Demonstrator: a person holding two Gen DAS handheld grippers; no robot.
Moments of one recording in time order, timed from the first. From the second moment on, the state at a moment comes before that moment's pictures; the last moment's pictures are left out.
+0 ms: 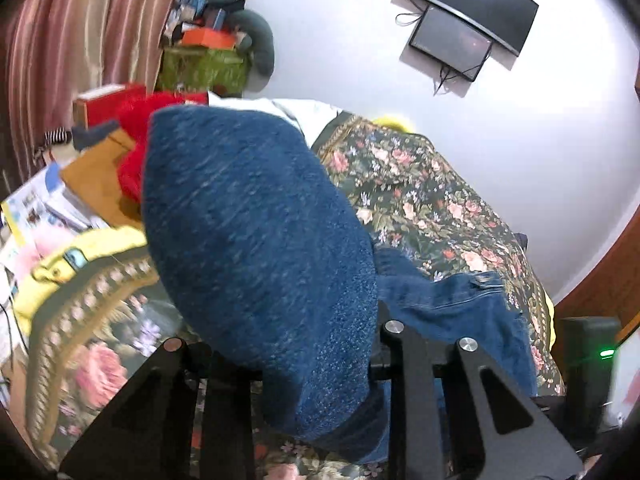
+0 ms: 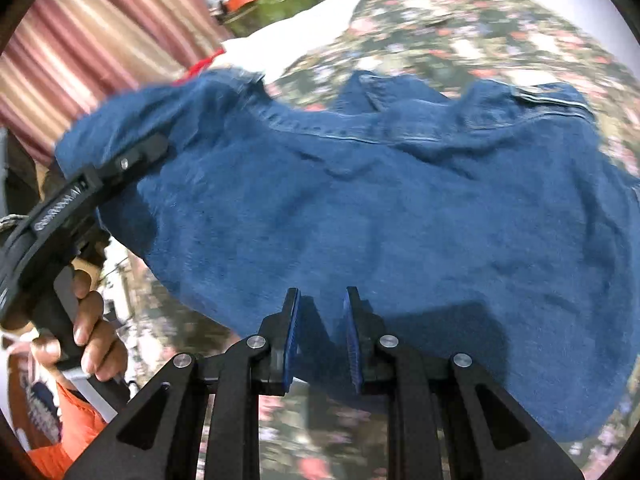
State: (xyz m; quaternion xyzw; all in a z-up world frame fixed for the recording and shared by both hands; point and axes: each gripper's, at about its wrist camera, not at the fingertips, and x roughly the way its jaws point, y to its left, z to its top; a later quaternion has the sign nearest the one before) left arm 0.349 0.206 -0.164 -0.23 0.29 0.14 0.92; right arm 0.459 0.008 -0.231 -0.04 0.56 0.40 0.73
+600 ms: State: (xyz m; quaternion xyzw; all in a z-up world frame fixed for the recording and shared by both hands) left arm 0.363 0.137 -0.139 -0.07 0.28 0.13 0.95; right arm 0.458 -0.008 -0.238 -0.03 0.61 0.38 0.70
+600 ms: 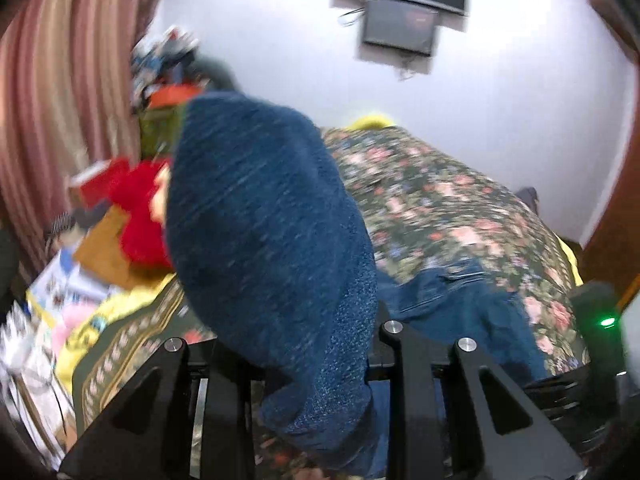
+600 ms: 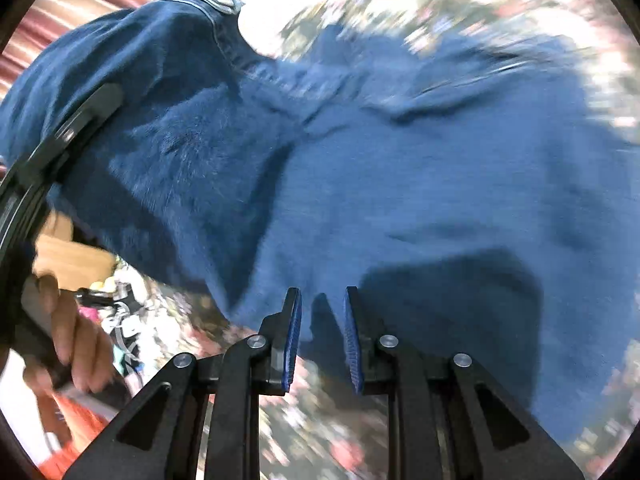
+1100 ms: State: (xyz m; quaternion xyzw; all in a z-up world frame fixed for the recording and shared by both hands) left arm 0.409 -0.045 -0.184 0.05 0.39 -0.09 0.92; right arm 0.421 -0.229 -0.171 -0.02 0.54 0.21 0.82
